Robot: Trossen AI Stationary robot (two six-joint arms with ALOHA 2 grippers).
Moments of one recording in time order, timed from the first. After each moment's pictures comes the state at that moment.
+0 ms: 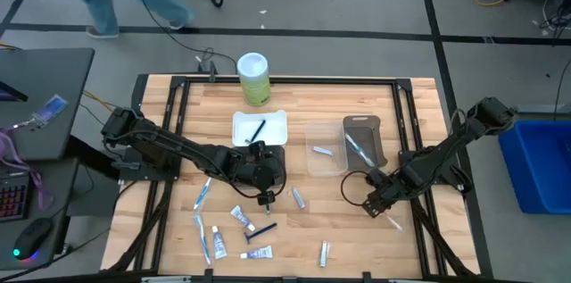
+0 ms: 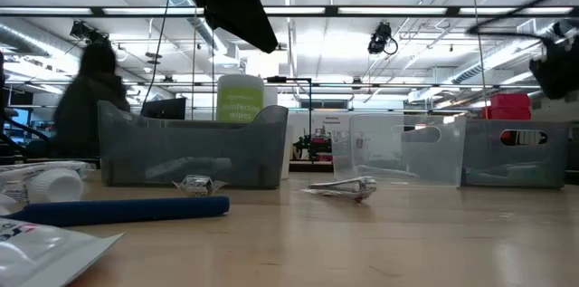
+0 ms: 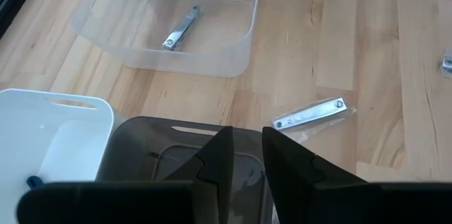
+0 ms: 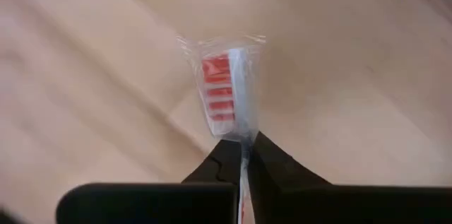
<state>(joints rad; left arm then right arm) -0.30 1.61 1.21 -0.47 -0.43 -0.33 0.63 1.21 0.59 -0.71 -0.03 1.50</state>
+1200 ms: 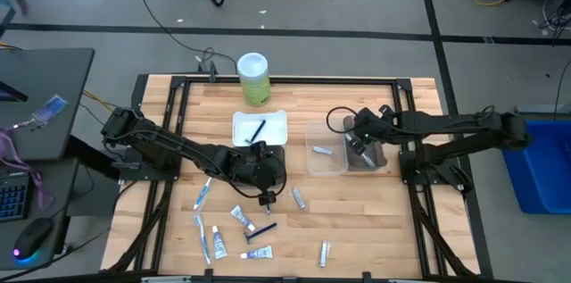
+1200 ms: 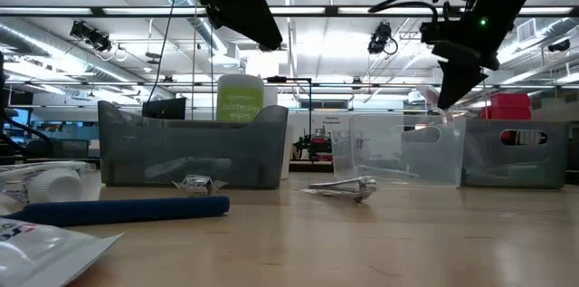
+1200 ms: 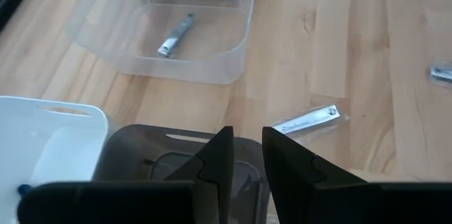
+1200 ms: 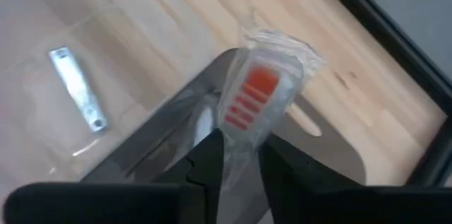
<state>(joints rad) -0.30 1.61 1.21 -0.44 -0.41 -0.33 -0.12 1.09 0.76 -0.84 0.46 0.49</state>
